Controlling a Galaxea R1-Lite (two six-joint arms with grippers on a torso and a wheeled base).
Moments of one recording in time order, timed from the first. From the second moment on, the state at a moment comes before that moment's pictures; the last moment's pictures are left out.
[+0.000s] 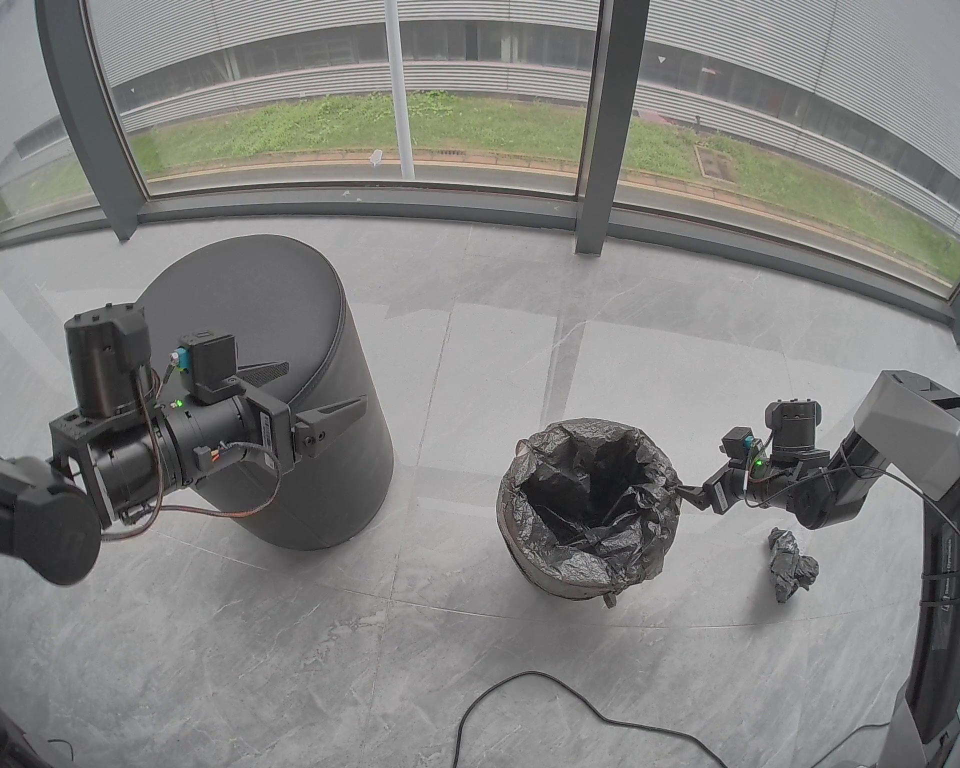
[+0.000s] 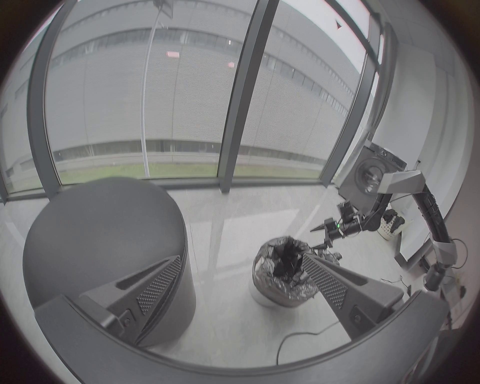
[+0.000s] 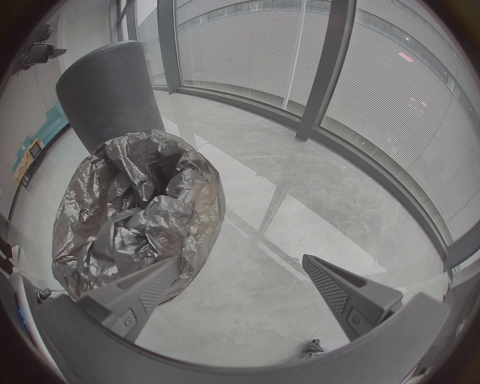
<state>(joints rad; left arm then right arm) -0.31 1.60 -0.77 -0.67 -0.28 0.09 0.02 2.37 -1.10 -0.76 0.26 -0.48</state>
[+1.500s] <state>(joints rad) -0.38 1.45 -0.55 -0.82 -0.30 -0.03 -0.22 2.23 -0.84 -0.79 0.26 -0.50</state>
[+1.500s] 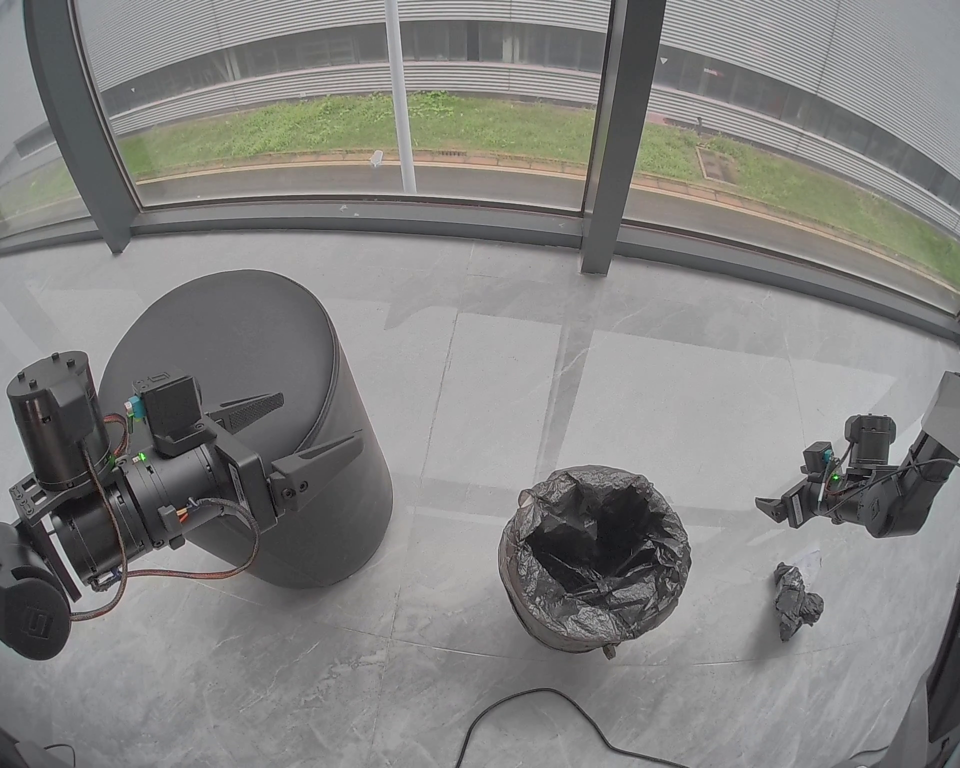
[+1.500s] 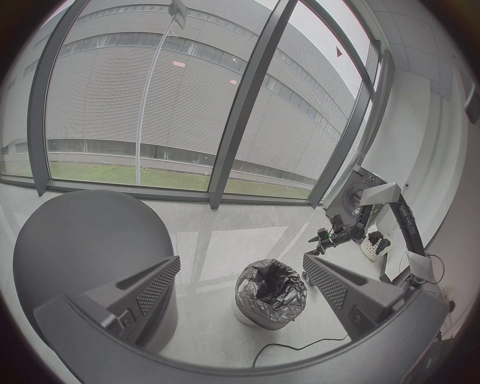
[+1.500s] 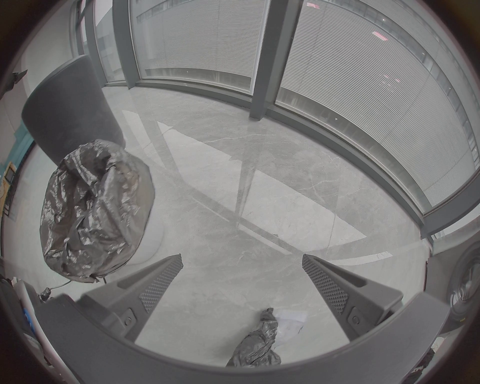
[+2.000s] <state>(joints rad) -0.48 1.46 -0.54 -0.80 -0.31 0.01 -0.22 2.23 -0.81 -0.79 0.26 -0.50</state>
